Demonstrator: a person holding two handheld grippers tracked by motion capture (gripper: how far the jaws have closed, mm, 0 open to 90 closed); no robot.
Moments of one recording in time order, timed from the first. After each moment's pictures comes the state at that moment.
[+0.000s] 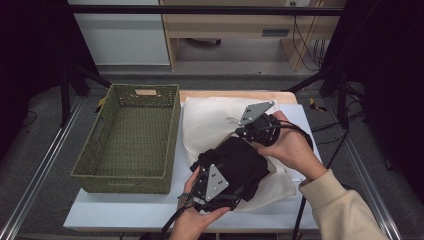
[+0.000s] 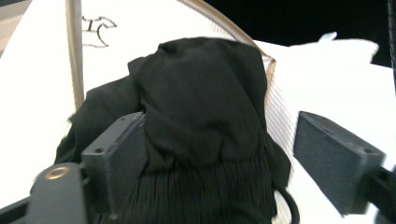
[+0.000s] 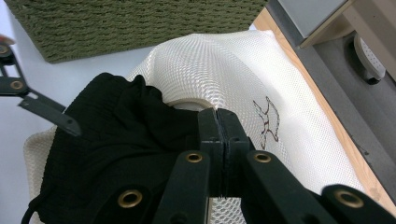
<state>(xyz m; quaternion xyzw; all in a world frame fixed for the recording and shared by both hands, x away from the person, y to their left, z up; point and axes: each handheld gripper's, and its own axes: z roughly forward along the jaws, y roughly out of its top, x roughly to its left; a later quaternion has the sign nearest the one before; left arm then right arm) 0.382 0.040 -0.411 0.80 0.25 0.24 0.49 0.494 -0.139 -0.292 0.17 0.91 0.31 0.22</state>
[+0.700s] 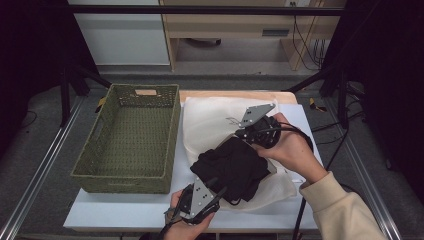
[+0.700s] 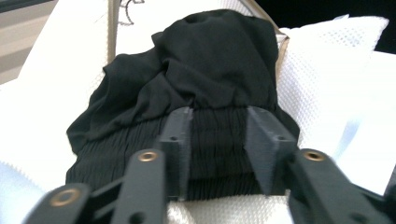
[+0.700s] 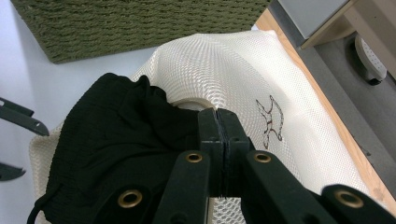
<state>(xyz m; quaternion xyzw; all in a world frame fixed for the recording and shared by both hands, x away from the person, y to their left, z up) 0.361 0.068 -0.432 0.78 0.27 0.26 0.49 0.490 -0.139 -0.293 0.16 0.91 0.32 0.22</state>
